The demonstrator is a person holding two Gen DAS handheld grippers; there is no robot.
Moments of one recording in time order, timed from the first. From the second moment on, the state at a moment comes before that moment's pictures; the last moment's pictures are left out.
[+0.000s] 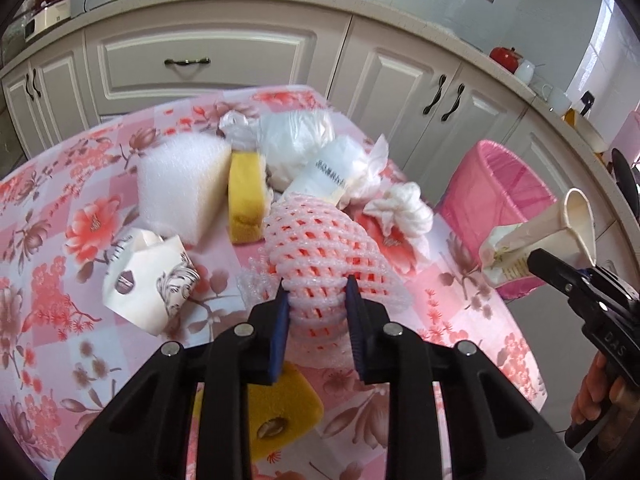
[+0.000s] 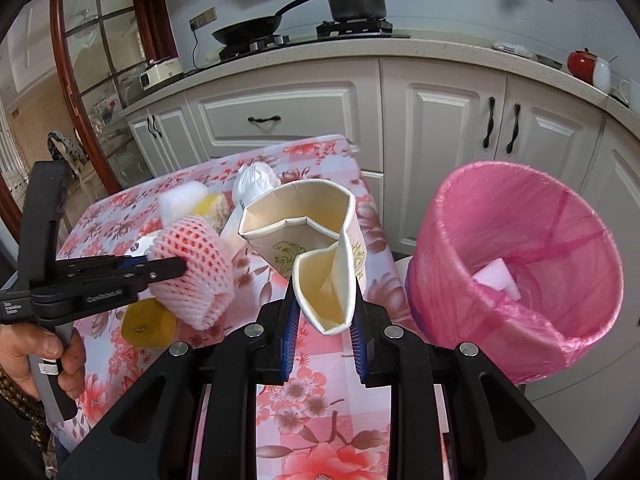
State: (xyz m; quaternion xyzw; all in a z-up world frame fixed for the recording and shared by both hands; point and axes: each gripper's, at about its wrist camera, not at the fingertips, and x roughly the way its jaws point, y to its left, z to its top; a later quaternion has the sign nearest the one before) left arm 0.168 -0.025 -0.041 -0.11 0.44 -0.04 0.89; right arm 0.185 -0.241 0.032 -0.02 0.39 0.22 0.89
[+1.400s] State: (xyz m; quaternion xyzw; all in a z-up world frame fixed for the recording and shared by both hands) left arm 0.234 -0.192 0.074 -0.02 0.35 -0.17 0.92; right arm 0.258 -0.401 0.068 0.01 0.37 0.10 0.92
